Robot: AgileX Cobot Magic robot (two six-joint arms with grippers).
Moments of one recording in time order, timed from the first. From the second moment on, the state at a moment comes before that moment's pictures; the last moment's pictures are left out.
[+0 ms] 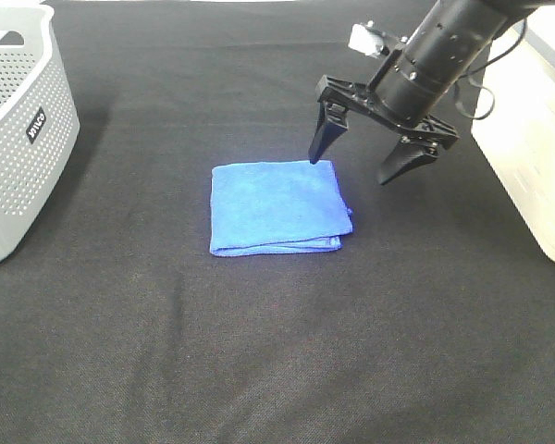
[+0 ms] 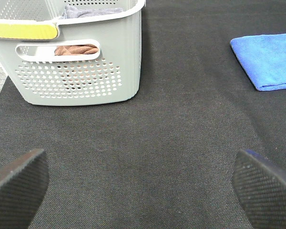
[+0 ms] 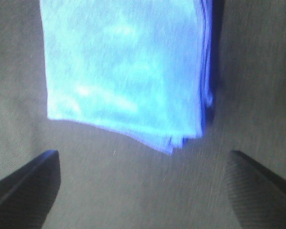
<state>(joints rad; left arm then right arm) 0.03 -0.01 -0.50 -0.06 1.05 0.05 0.29 2.09 -1.62 0.43 0.96 -0.03</state>
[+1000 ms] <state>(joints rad) 0.03 -0.01 -0.50 -0.06 1.05 0.05 0.23 2.23 -1.63 0.49 0.81 -0.05</state>
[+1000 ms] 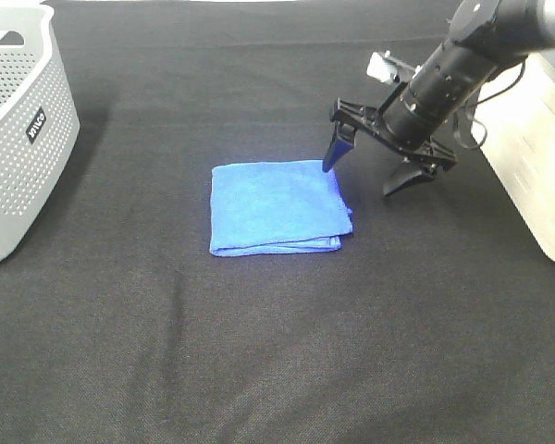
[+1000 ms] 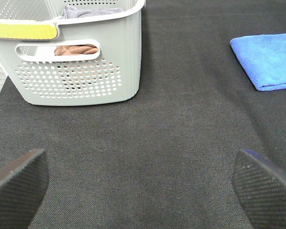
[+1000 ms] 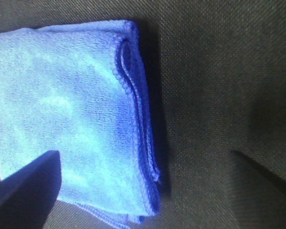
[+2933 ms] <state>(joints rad) 0.03 -0.01 -0.50 -0.06 1.05 0.05 0.48 2.20 -1.84 0.55 0.94 -0.12</state>
